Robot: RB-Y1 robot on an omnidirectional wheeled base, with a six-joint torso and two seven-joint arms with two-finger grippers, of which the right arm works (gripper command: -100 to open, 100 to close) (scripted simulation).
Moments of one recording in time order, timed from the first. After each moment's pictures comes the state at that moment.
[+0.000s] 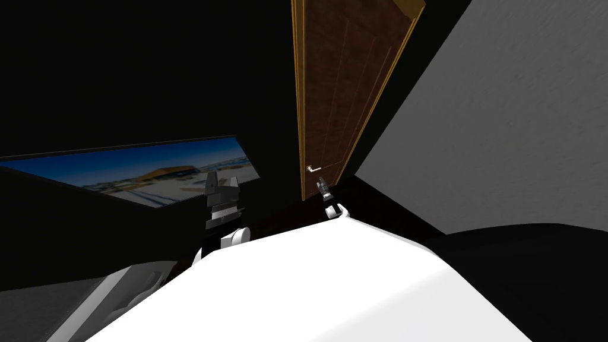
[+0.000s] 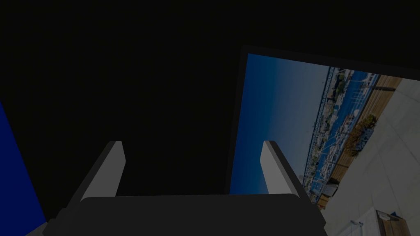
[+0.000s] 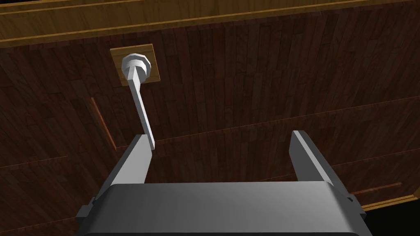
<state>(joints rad) 0.00 -0.20 0.13 -1.00 -0.06 -0.80 -0.17</state>
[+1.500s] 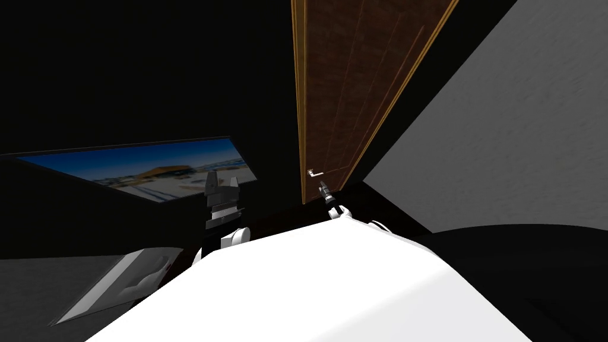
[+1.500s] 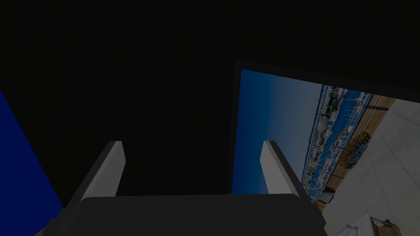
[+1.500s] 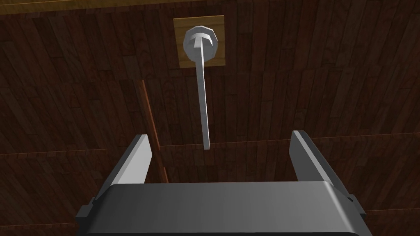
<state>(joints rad) -0.11 -0.25 0.19 -0.68 -0.11 -0.85 -0.20</state>
